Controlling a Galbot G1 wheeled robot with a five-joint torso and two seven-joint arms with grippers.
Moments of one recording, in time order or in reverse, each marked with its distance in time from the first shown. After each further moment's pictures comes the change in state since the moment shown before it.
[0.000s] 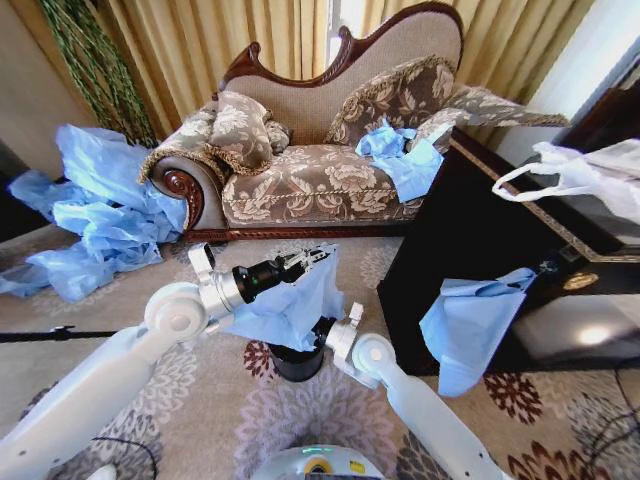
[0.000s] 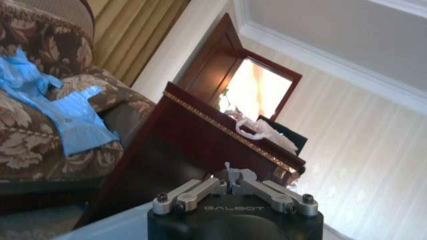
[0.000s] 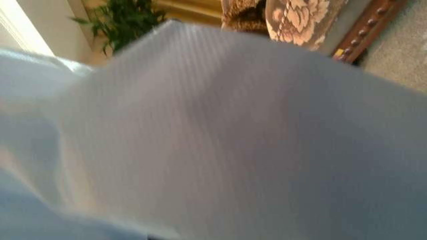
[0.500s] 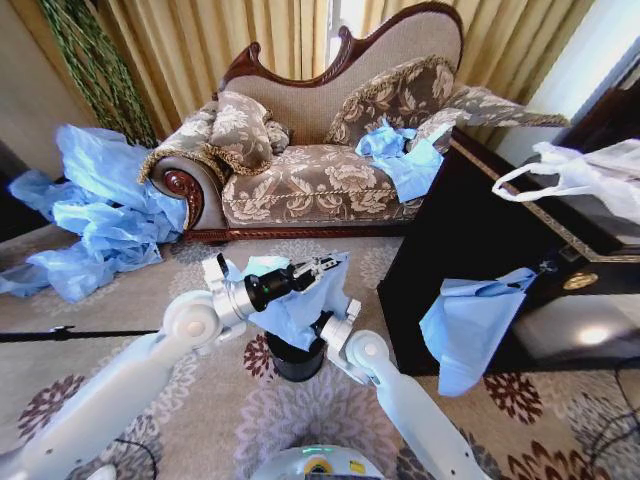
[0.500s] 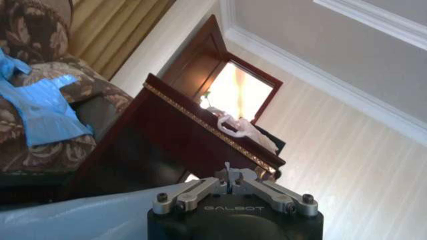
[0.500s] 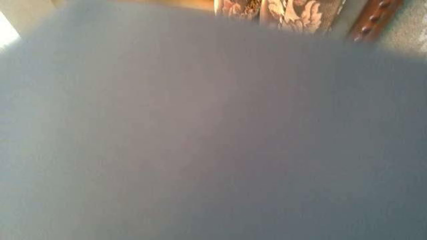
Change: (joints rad) left arm -0.035 -0.062 0.093 0.031 0.007 -0.011 0.055; right arm -0.010 0.082 0.025 -0.010 0.013 0.034 0.052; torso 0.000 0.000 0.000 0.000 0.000
